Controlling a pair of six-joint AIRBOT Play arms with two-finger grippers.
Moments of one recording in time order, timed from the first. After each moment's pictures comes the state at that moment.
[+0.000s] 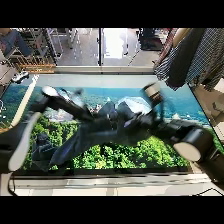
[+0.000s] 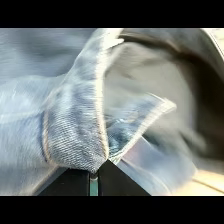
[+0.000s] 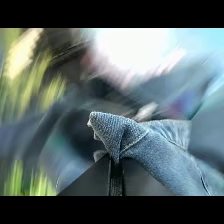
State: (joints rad) left arm -0.11 -1.81 1.74 0.54 -1.60 -1.37; right arm 0.58 -0.86 1.07 -1.50 0.70 1.67
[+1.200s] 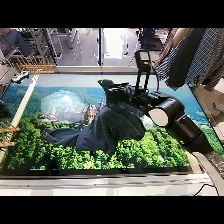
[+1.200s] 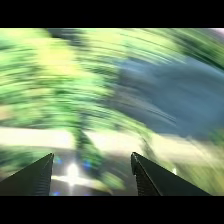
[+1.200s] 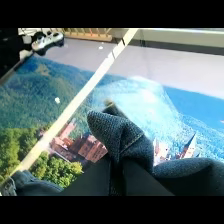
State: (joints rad) left arm 0.55 -1.46 1.74 1.45 -1.57 -1.34; right arm 0.57 -1.22 1.40 -1.45 0.54 1.74
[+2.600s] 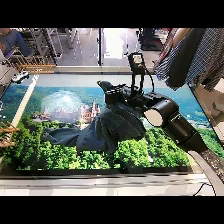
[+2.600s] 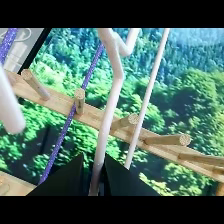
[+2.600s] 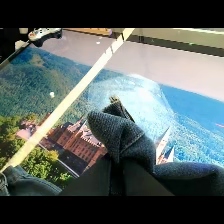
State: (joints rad) left arm 0.94 -1.83 1.70 1.22 -0.89 -0.98; right arm 0.58 -1.24 1.40 -1.47 0.51 1.72
